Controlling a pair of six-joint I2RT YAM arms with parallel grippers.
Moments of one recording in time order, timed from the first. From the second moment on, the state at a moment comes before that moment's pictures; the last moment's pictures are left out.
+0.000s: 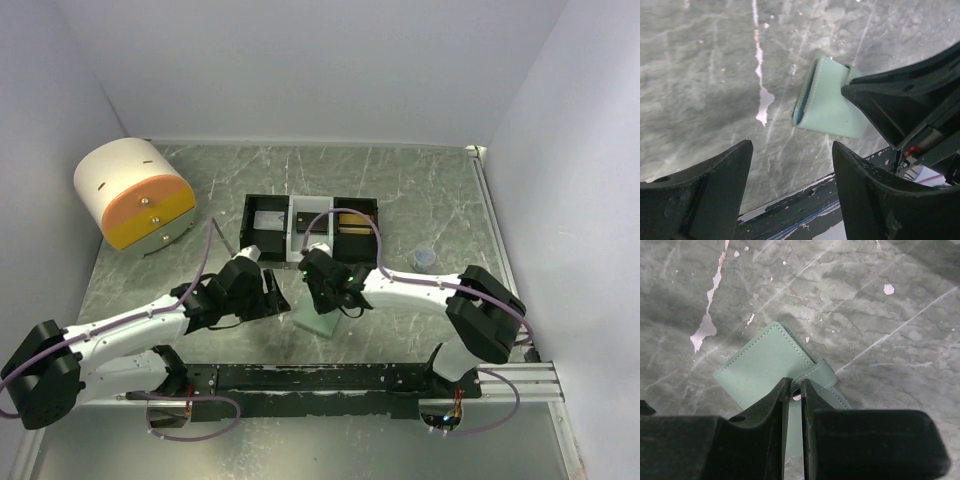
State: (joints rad) left arm -0.86 1.05 0.52 -0.30 -0.04 -0.99; right arm 1.02 1.57 0.88 -0.37 0.17 0.50
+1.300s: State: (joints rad) left arm -0.95 1.50 0.69 -0.16 0.05 -0.99; right arm 0.73 1.46 0.79 -0.36 -0.09 0.36
